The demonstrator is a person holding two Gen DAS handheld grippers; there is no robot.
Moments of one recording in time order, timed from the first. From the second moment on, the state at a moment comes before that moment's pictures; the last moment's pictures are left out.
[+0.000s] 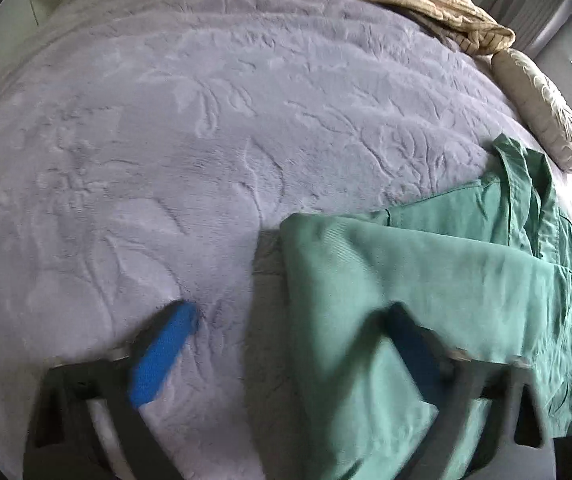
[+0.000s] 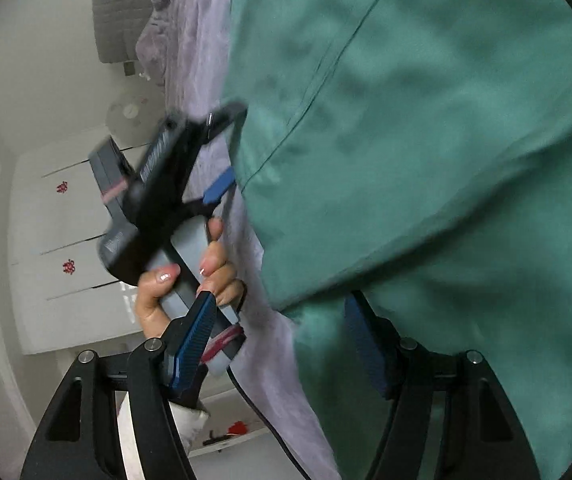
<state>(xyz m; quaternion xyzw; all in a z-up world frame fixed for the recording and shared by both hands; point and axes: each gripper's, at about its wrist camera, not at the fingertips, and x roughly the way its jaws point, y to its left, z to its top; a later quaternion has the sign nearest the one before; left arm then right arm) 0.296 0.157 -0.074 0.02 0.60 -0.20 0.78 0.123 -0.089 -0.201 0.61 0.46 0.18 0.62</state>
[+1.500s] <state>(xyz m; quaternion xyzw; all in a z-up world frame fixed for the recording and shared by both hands) 0.270 0.157 -0.059 0.06 0.55 -0.17 0.82 0.103 -0.309 -0.149 0.22 0.52 -0.07 0.82</state>
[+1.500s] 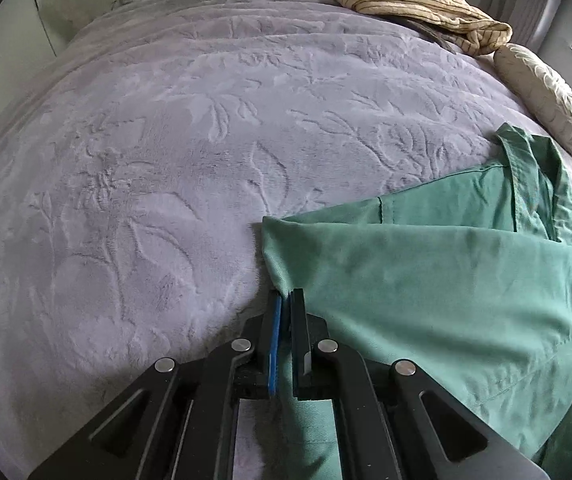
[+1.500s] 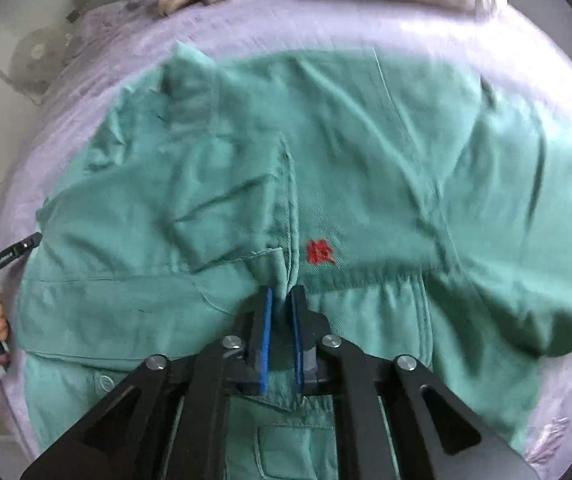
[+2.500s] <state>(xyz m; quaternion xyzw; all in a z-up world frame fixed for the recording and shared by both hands) 0.125 0.176 -0.012 0.06 0.60 -0.19 0.77 0.030 -0.343 -0.145 0.37 0.49 -0.05 0.79</state>
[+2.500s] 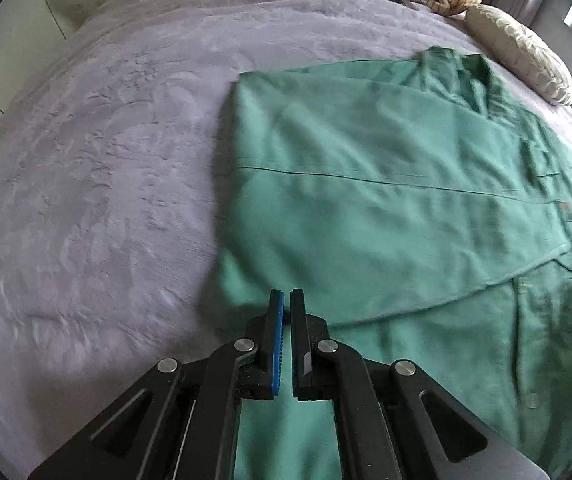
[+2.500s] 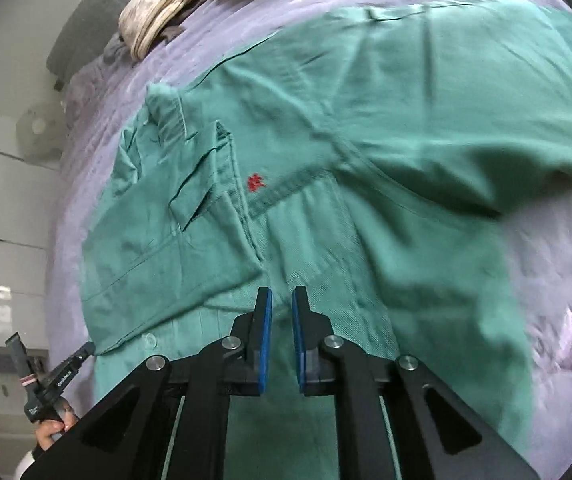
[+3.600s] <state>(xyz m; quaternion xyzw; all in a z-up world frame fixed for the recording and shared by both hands) 0.006 -0.063 -0.065 0.16 0.58 -0.20 0.77 -0.094 -0.471 -0.130 0.49 0.38 -0.09 0.78</state>
